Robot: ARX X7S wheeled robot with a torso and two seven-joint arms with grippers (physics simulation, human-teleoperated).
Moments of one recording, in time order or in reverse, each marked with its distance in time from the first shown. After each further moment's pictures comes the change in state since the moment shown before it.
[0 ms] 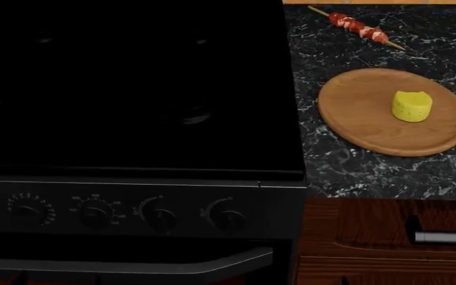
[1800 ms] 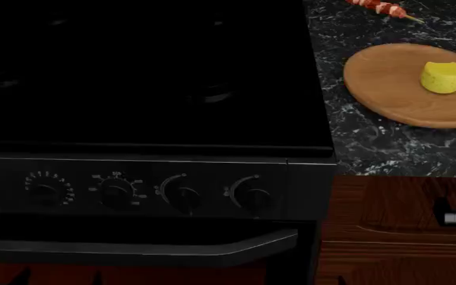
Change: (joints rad) left arm 0.023 0.119 -0.181 -0.008 0.016 0.090 0.238; right arm 0.011 -0.137 0.152 0.017 -0.118 0.040 -0.159
